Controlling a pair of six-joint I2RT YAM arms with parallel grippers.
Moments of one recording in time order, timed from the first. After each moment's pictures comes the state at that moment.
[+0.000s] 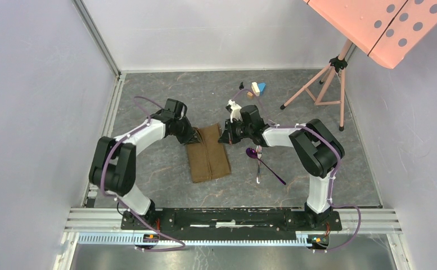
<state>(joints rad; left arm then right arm) -0.32 1.58 0.99 -0.45 0.26 -0.84 0.60 1.93 1.01 0.31 -0.49 0.36</state>
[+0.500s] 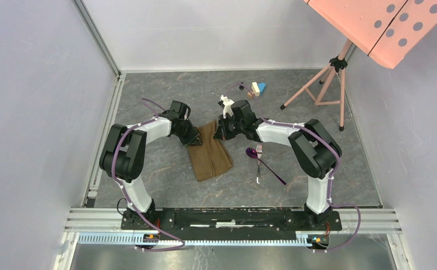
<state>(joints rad) -0.31 1.79 1.02 -0.38 0.27 -0.84 0.65 1.94 1.15 0.12 -0.39 0.34</state>
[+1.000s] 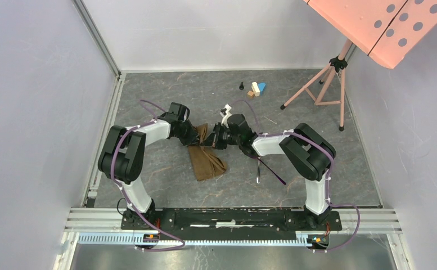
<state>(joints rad) -0.31 1.77 0.98 -0.30 0.27 -0.85 0.76 1.95 1.02 0.46 -0.38 0.91</state>
